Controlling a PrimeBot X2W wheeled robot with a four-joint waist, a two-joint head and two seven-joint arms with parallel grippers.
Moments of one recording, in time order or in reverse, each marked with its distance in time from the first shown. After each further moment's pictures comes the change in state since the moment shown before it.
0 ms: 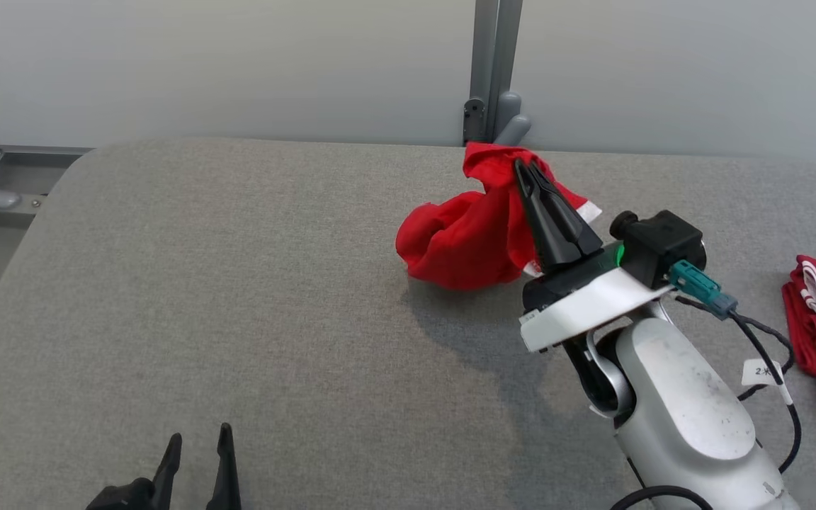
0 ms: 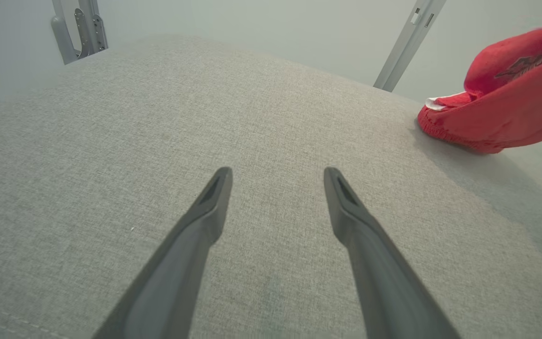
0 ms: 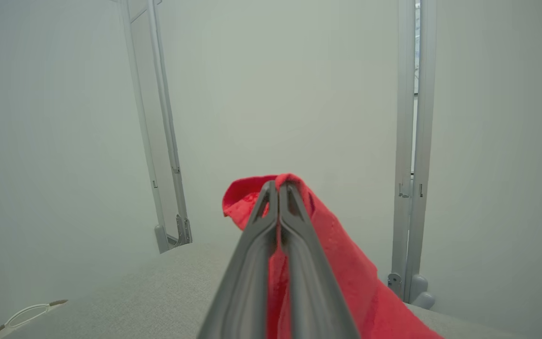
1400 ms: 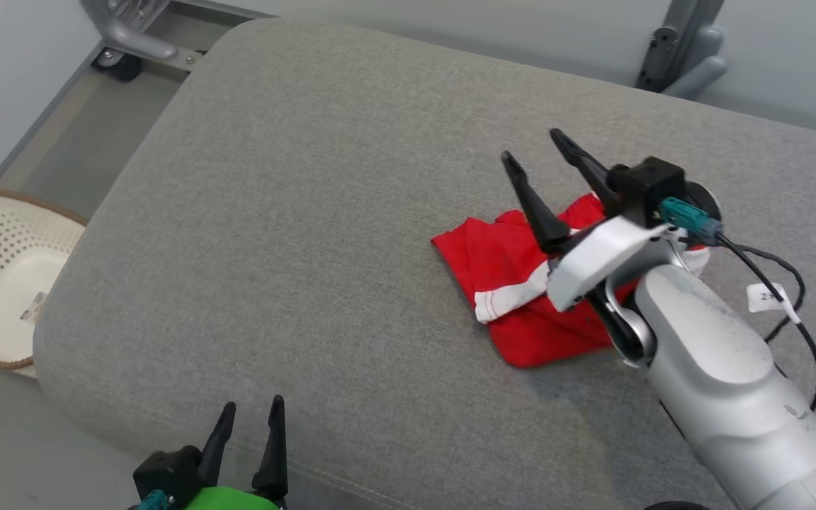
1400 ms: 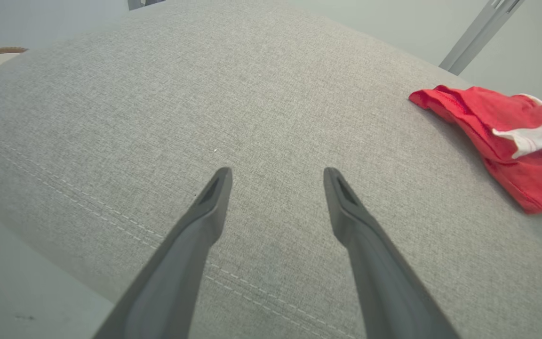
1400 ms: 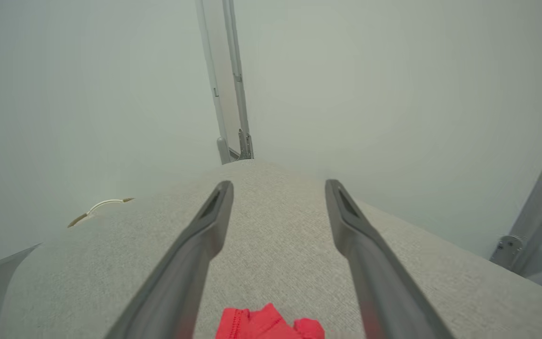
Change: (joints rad) left arm -0.074 0.000 -0.163 0.020 -0.082 0.015 0.000; right arm -0.262 -0.107 0.179 0.346 0.106 0.000 0.000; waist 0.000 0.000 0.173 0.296
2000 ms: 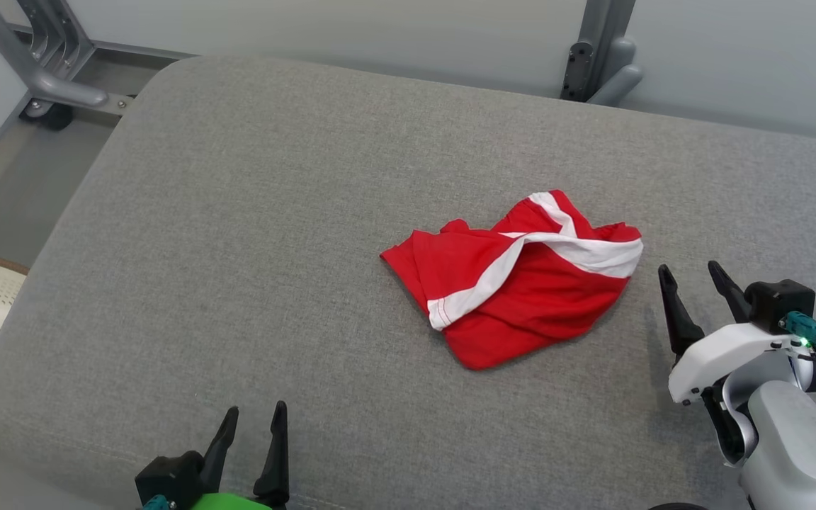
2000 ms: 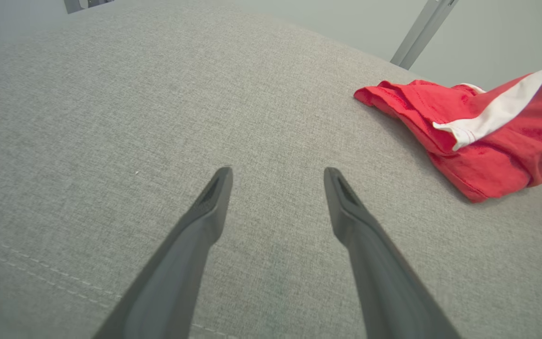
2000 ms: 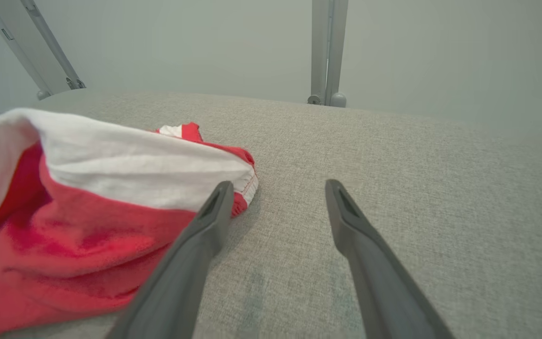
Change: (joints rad) left arm 0.015 0.000 0.008 -0.002 0.016 -0.019 0.000; right arm 0.334 -0.074 -0.395 0.065 -0.091 -0.001 0.000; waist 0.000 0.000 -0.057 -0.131
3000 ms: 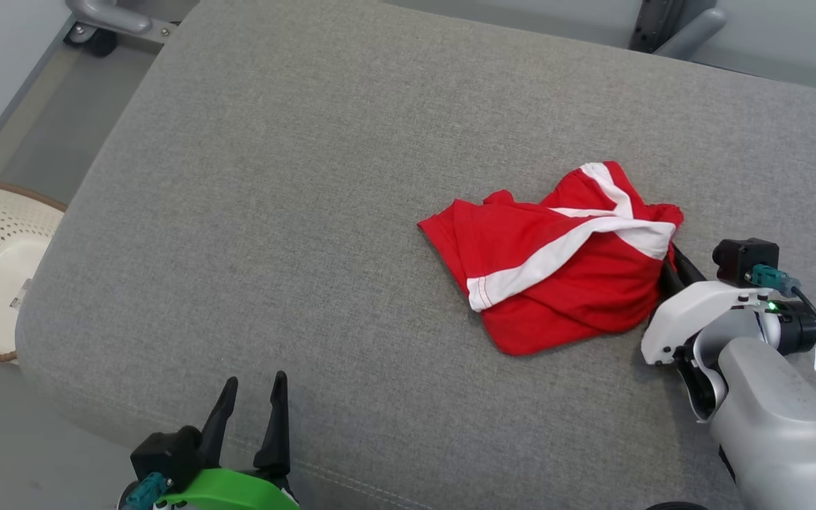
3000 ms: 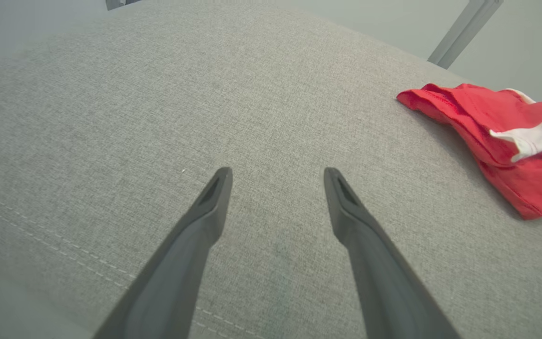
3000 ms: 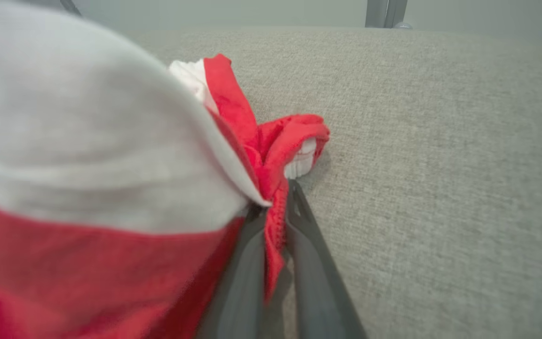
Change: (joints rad) left arm -0.041 0.000 -0.008 -0.036 -0.017 0.010 0.000; right arm -0.212 0.046 0.058 0.287 0.040 0.001 -0.001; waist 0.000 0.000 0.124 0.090
